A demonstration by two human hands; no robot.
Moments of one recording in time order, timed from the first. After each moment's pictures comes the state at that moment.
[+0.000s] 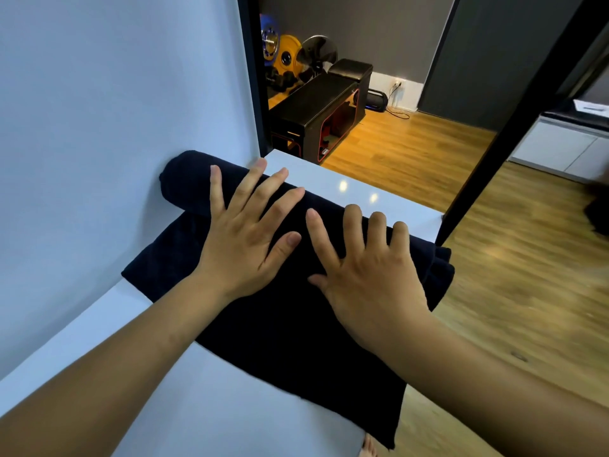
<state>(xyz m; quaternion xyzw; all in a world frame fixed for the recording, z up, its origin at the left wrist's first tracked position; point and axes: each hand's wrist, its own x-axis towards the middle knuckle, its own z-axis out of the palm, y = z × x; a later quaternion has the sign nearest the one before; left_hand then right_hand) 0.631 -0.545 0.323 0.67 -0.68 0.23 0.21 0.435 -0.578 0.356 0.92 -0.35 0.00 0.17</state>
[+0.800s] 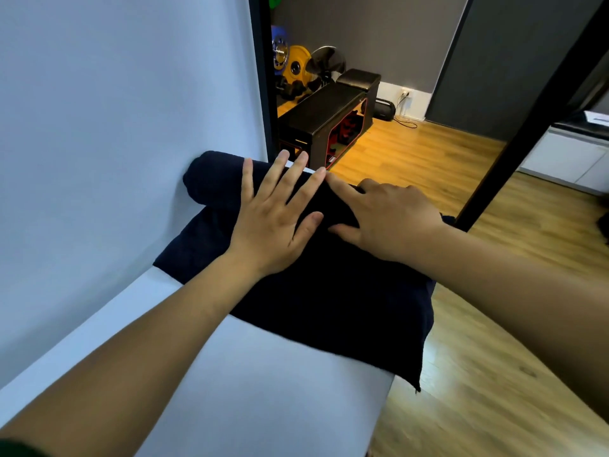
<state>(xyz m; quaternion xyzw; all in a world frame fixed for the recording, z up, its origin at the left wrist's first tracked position) 0.631 -0.587 0.327 0.70 -0.66 0.23 0.15 0.456 -0.678 0.391 0.95 -0.30 -0.03 0.10</state>
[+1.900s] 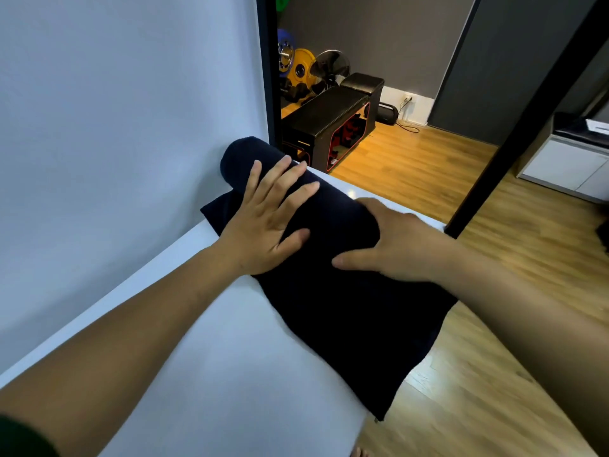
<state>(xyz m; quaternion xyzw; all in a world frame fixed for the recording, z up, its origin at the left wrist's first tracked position) 0.648 -0.574 0.317 0.60 -0.74 0.19 0.22 0.424 -0.652 0.399 0.86 -0.41 -0.04 -0.28</state>
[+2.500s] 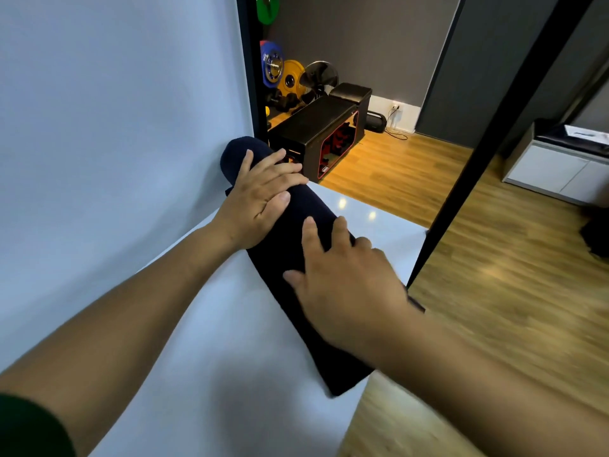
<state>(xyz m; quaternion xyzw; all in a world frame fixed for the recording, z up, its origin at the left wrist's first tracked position) 0.655 -0.601 0.347 0.62 -0.72 0.07 0.31 0.446 -0.578 0.402 0.92 -0.39 -0.03 -0.01</state>
